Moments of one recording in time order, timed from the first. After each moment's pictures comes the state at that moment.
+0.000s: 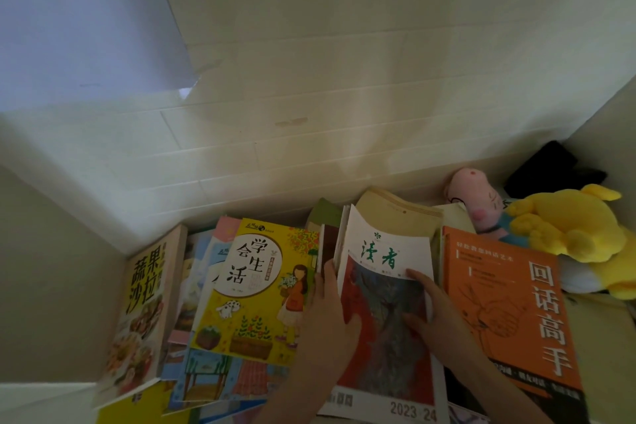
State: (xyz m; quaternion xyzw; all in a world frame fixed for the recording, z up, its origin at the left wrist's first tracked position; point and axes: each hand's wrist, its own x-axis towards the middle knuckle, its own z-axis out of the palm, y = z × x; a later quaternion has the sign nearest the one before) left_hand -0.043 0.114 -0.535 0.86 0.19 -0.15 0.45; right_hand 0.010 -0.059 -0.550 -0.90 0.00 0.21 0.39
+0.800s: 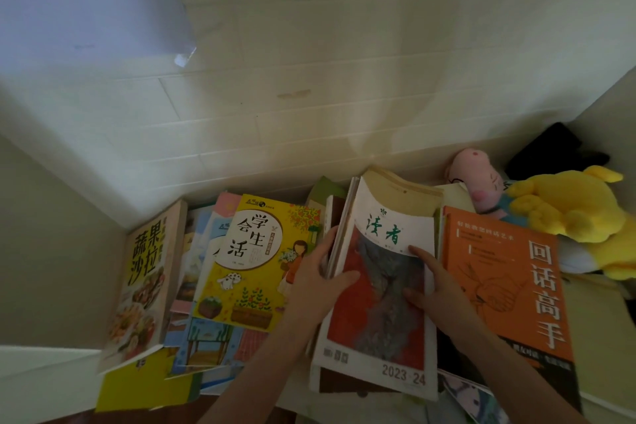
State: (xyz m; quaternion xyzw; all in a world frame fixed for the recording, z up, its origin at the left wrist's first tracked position) left_hand -0.039 0.132 -0.532 0.71 0.17 -0.07 0.68; right_hand 0.015 -0.069 -0.562 -0.84 0.05 0.24 0.49
